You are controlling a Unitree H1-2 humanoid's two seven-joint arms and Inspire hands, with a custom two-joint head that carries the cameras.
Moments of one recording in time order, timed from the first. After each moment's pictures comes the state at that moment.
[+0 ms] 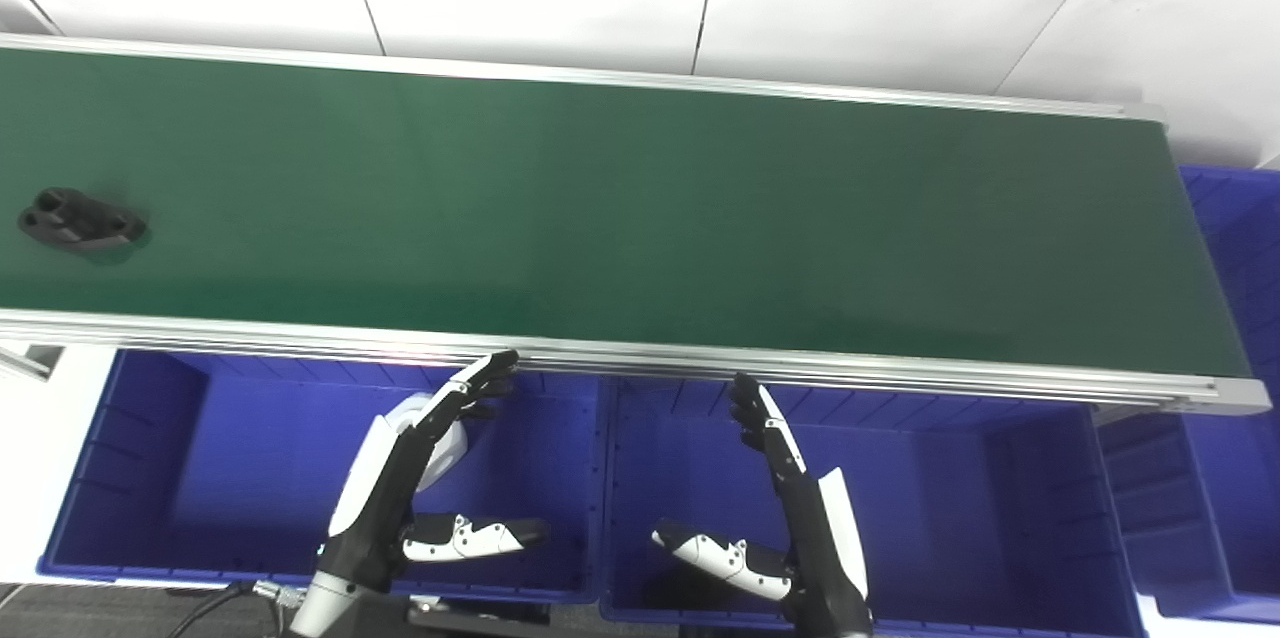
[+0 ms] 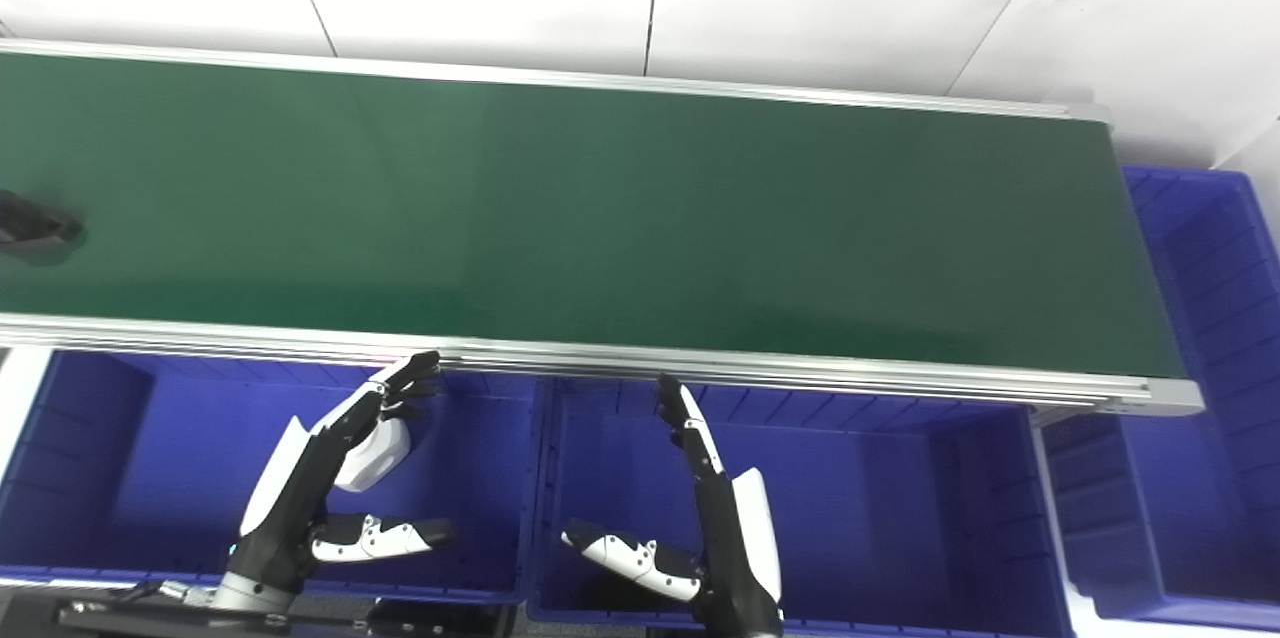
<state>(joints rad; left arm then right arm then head) 0.51 0.39 -0.52 -0.08 0.31 -0.44 0.46 0.57 -0.03 0.42 -0.13 -0.43 -0.25 -0.15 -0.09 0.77</state>
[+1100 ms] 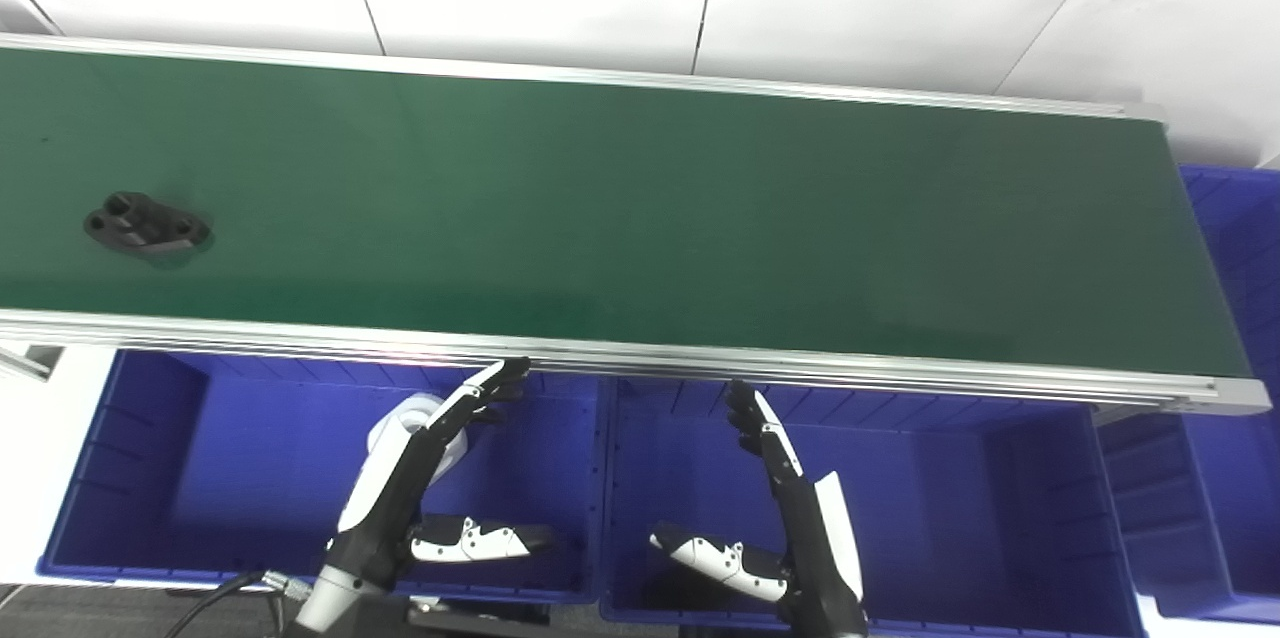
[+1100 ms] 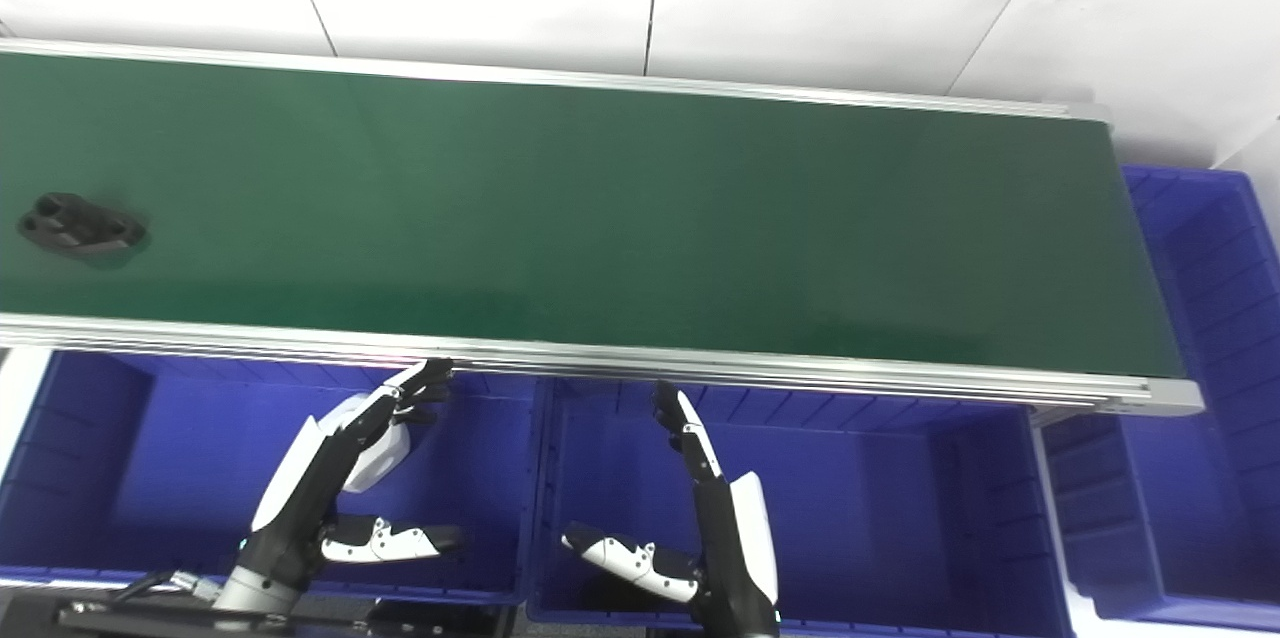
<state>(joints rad) 0.48 0.40 -0.55 -0.04 0.29 -0.44 0.45 0.55 -0.03 0.42 -0.07 -0.42 -0.28 -0.17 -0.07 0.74</state>
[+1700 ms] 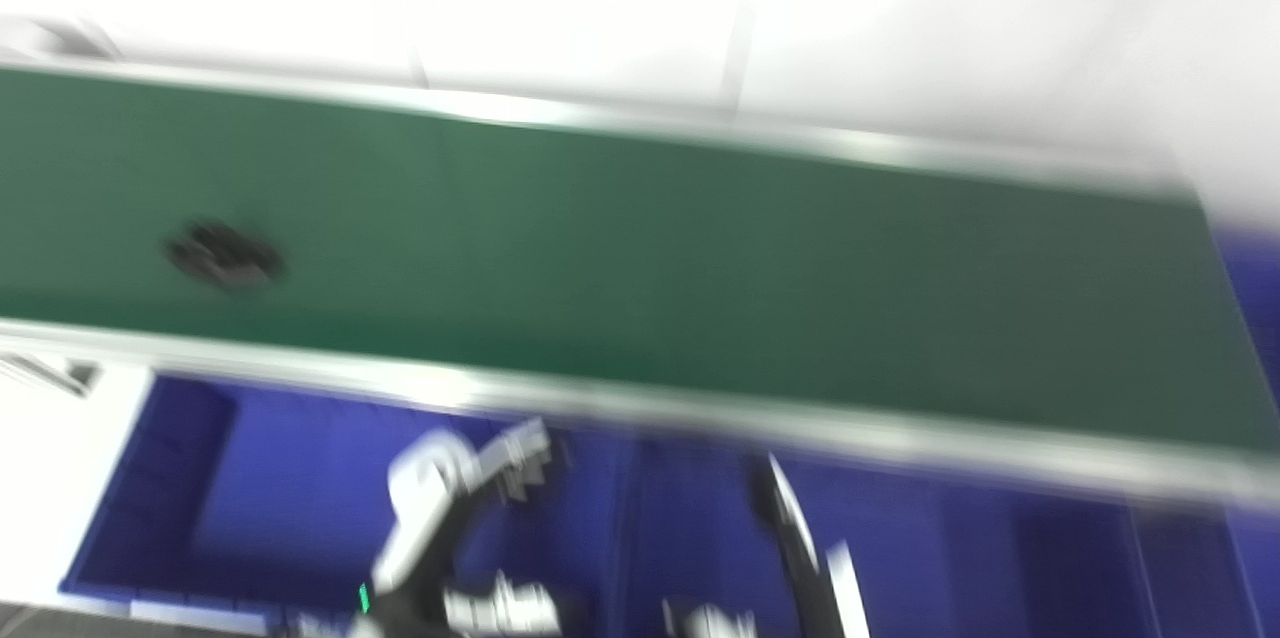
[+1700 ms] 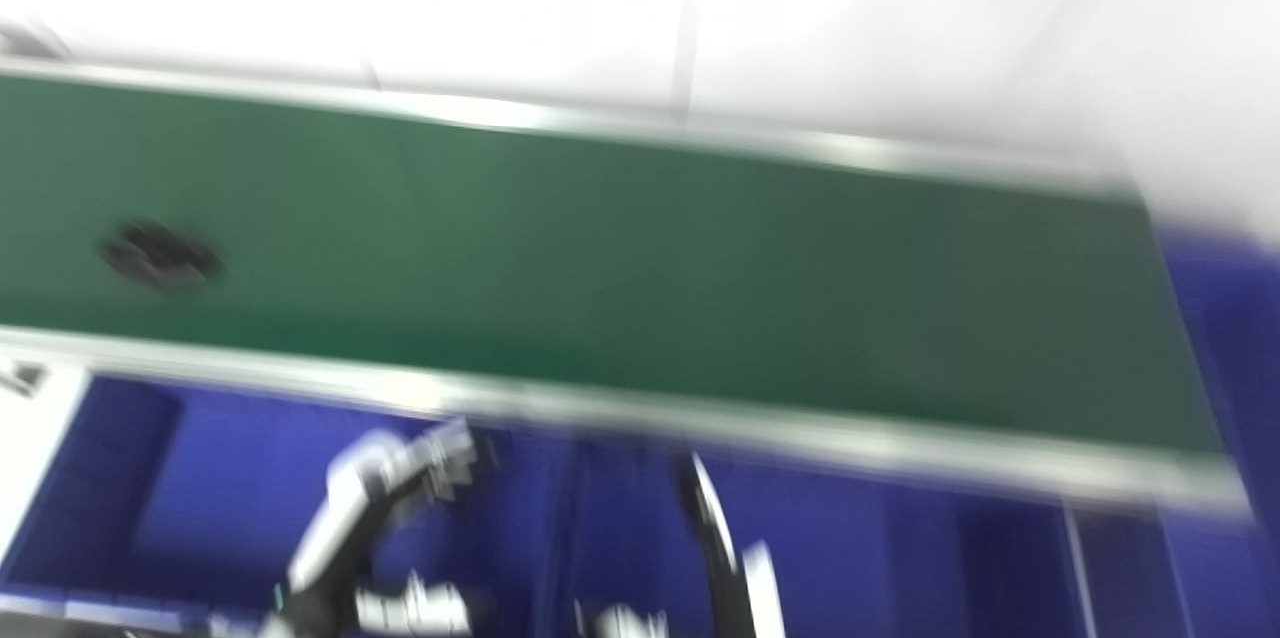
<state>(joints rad) 0.44 0.38 -0.64 0.05 0.31 -0.44 0.53 0.53 -0.06 0.40 0.06 -0.37 -0.39 -0.16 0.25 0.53</state>
